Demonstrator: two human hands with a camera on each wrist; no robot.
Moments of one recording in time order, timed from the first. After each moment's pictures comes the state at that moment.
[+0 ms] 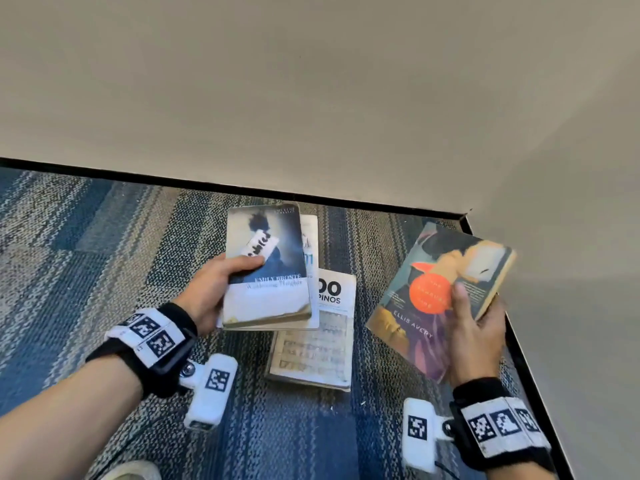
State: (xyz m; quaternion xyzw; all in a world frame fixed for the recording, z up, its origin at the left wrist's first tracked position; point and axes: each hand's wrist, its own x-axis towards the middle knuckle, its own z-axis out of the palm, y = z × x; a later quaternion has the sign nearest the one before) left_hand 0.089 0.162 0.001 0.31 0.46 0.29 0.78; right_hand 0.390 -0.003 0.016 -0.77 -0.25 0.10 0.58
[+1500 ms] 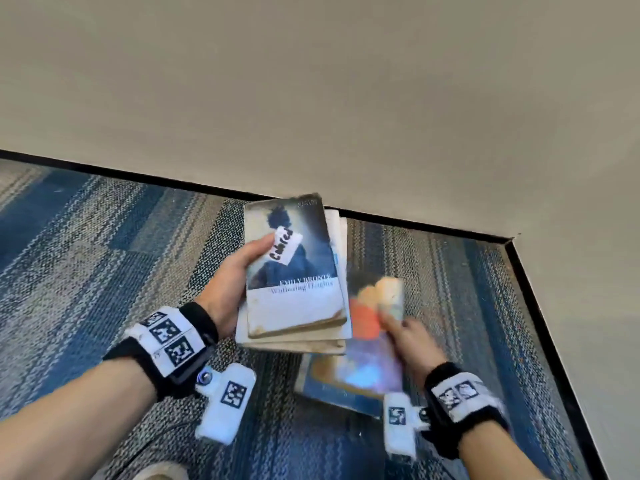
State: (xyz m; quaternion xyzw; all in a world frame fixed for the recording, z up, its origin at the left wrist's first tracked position) left_hand 0.073 0.164 0.042 0.28 0.41 0.35 0.80; right_hand 0.345 0.069 -0.052 -0.75 -0.33 0.47 0.32
